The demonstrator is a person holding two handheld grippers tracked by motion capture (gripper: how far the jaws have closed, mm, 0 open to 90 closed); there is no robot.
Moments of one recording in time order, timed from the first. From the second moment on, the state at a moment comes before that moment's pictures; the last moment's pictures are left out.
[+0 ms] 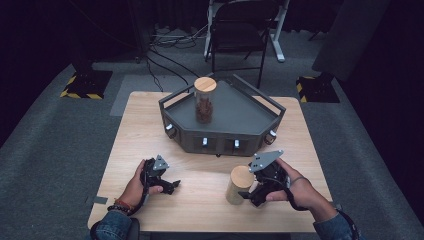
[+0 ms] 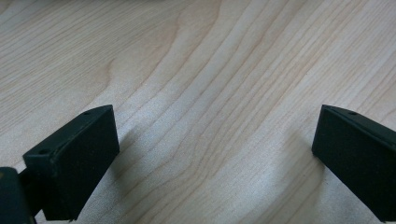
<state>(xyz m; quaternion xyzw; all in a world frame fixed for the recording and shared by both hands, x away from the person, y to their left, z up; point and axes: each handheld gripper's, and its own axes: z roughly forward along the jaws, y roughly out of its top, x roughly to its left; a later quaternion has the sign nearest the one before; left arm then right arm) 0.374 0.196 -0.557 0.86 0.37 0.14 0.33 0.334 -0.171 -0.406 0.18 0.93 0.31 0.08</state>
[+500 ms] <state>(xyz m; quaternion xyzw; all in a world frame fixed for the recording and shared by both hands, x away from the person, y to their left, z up) 0.374 0.196 -0.557 0.86 0.36 0.14 0.33 0.343 -0.158 -0.414 0.18 0.94 0.27 0.07</state>
